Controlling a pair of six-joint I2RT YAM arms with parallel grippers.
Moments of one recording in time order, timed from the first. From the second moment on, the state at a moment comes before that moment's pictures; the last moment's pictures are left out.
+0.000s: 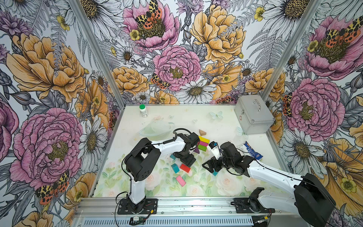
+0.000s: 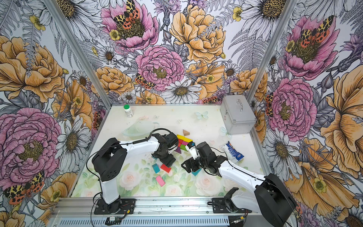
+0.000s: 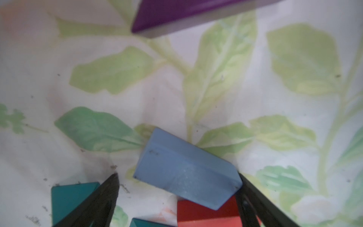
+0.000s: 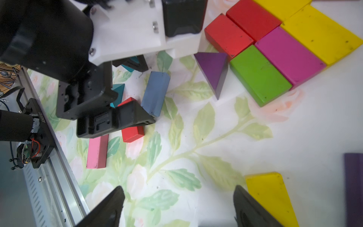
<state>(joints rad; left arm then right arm) -0.80 1.90 1.26 -0.92 -0.04 -0.10 0.63 1.18 0.53 -0.20 -0.36 0.21</state>
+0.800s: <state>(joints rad) -0.76 1.96 1.34 -0.94 -0.04 -0.07 0.59 1.24 0.59 -0.20 -0.40 0.15</state>
